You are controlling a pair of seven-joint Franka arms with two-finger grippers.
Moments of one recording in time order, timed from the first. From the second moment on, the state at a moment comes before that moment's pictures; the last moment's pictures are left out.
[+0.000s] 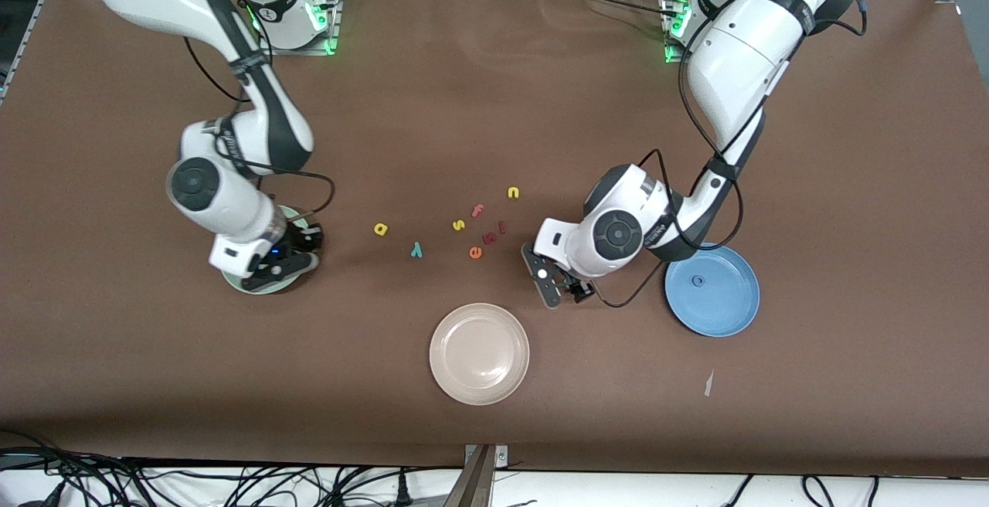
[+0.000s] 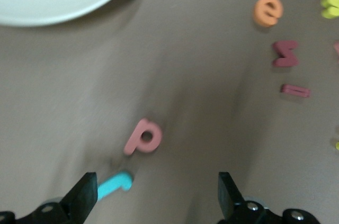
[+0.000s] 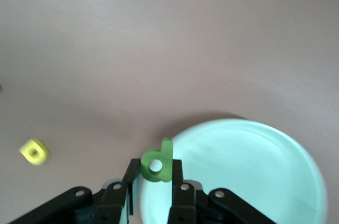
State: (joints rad) left arm -0.26 0.92 -0.36 -1.33 0.14 2.19 0.63; right arm 0.12 0.44 0.06 -1.89 -0.01 2.34 -0.25
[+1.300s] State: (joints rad) left arm -0.38 0.97 -0.25 -1.31 0.18 2.32 0.84; right arm 0.24 0.49 0.16 -1.92 -0.01 2.44 0.40
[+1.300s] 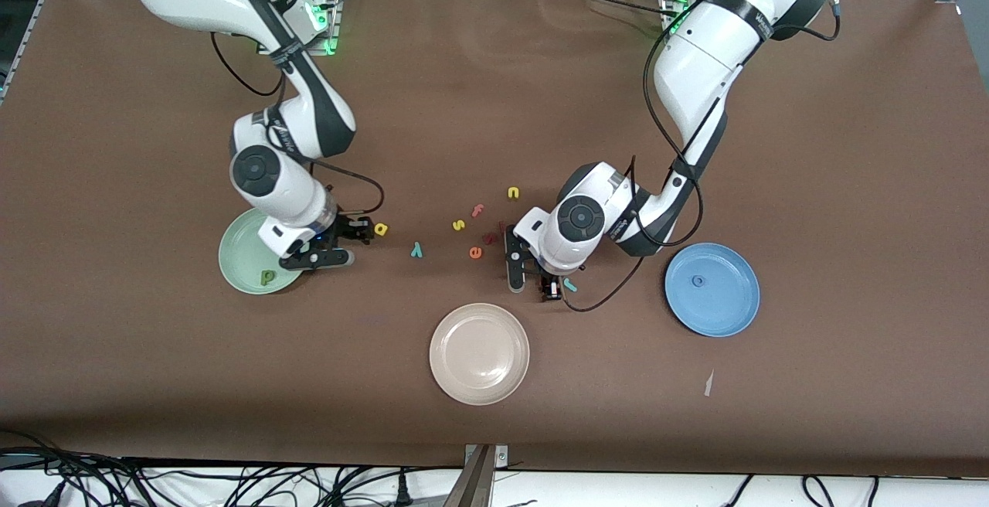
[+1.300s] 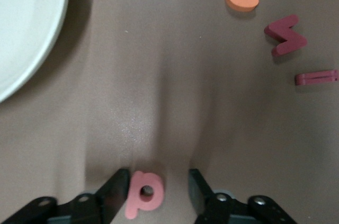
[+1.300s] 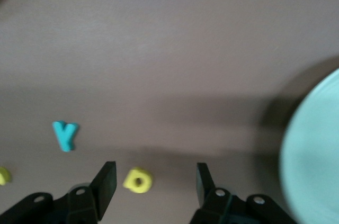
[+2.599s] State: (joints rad) left arm -0.06 0.80 -0.23 -1.28 0.17 1.83 0.86; right arm 0.34 0.53 0.11 -2.04 -0.01 2.61 0.67
